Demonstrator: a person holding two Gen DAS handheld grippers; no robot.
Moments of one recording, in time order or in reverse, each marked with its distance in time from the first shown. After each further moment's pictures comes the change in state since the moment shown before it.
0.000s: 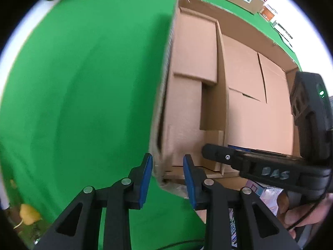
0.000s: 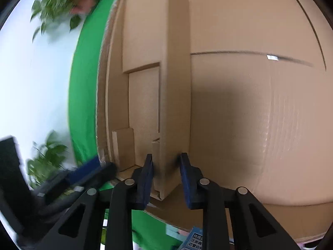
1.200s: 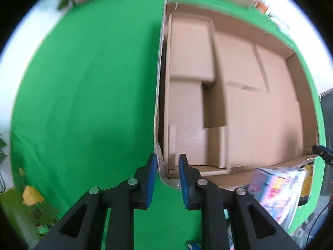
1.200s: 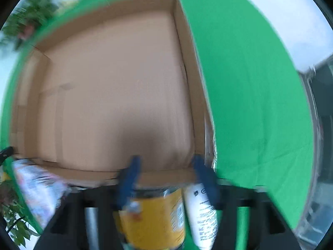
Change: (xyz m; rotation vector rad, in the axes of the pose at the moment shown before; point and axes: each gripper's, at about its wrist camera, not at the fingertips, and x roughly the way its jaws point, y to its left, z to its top) left arm -0.009 -0.067 -0.051 0.059 -0.118 0.117; right arm -0.164 -0.139 -0.169 0.010 -0.347 -0.580
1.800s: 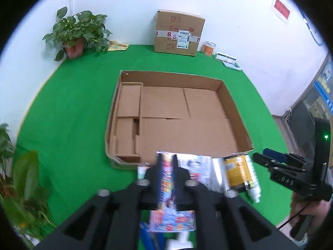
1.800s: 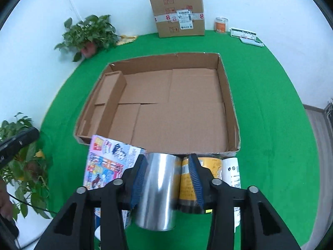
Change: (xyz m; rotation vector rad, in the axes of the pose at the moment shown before) left arm -0.164 -0.093 -0.107 0.055 -0.333 -0.138; right arm -0.142 -0.006 -0.098 -0.134 -0.284 0.212
